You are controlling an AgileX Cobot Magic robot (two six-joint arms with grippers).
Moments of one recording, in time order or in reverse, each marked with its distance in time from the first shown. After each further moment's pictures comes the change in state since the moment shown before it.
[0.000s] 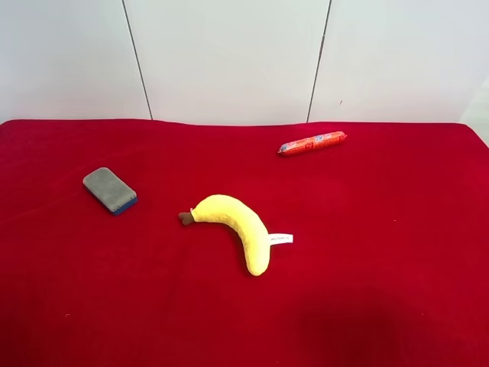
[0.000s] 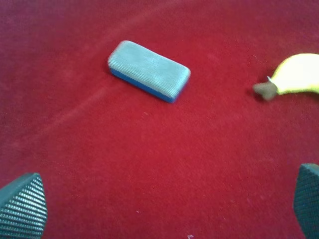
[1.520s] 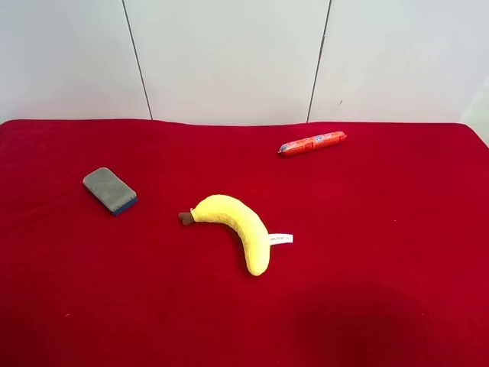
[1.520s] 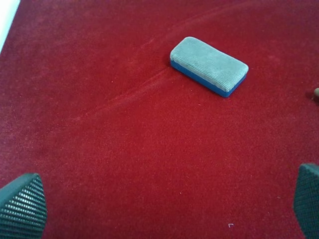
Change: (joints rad) left arm 0.245 -0.189 0.021 -0.030 0.133 0.095; right arm 0.000 0.000 0.000 0.000 0.000 0.000
